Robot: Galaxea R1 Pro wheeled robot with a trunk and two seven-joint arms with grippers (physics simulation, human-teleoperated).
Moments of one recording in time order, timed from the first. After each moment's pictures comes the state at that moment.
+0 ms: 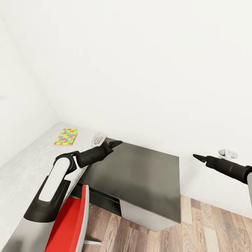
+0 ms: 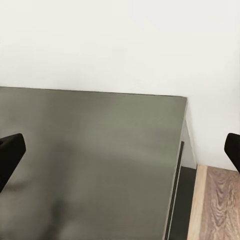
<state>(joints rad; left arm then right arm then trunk) -0.64 0.05 -0.21 -1.61 1.37 0.83 0.34 -0.49 -0.29 -0.44 -1.61 -0.27 1.04 0.49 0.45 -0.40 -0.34</state>
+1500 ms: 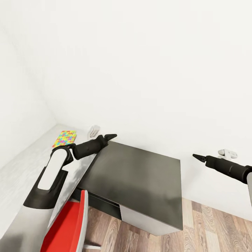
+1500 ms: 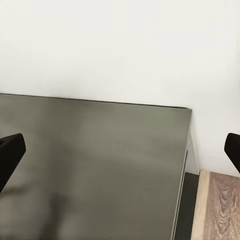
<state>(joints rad) -0.72 0.08 -0.18 -1.54 1.37 0.83 0.35 -0.49 -0.29 -0.44 -1.61 -0.27 1.04 0.49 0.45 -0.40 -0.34</state>
